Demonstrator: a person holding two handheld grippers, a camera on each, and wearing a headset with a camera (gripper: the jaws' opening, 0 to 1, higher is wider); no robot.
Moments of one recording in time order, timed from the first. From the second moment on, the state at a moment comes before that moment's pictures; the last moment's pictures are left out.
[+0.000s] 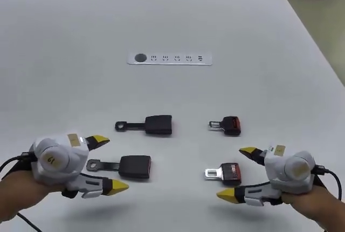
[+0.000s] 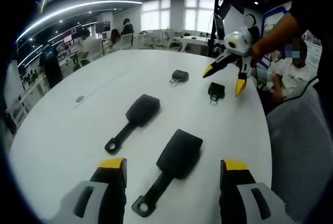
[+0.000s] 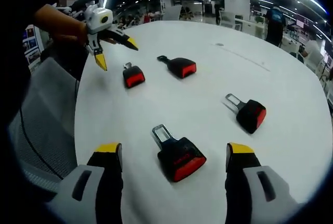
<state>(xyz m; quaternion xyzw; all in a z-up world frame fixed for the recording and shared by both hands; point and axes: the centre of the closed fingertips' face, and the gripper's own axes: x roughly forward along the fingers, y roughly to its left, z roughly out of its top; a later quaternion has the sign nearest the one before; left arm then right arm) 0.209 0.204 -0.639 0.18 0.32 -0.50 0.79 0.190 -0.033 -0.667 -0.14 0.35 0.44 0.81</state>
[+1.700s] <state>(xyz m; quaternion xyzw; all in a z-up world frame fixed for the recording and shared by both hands) 0.209 0.183 -0.687 0.28 0.32 -0.61 0.67 0.194 -0.047 -0.695 -0.23 0.37 0.52 0.74</state>
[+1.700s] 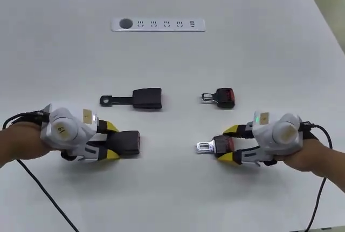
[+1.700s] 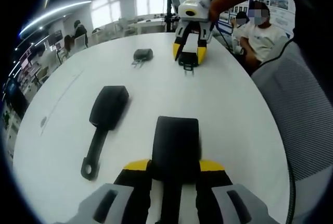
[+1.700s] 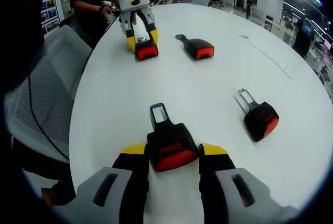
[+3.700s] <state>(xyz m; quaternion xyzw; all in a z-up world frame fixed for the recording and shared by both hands) 0.209 0.188 -0.689 0.30 0.35 -0.60 0.65 0.214 0.105 -0.691 -0.20 0.32 0.55 0.75</state>
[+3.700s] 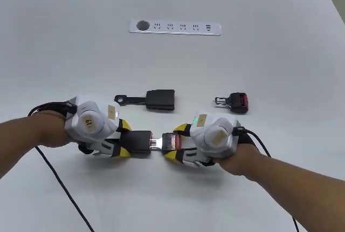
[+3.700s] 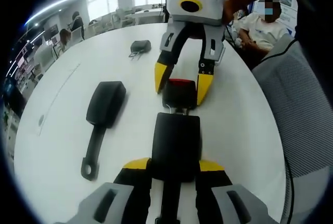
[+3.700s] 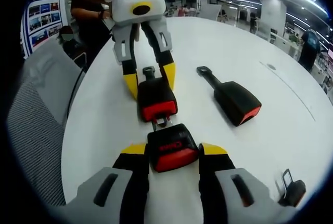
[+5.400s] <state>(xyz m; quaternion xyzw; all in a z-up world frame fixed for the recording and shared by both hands) 0.209 0.188 -0.688 0.29 0.34 -0.63 0.63 0.213 0.122 -0.694 -0.24 0.32 0.57 0.72</state>
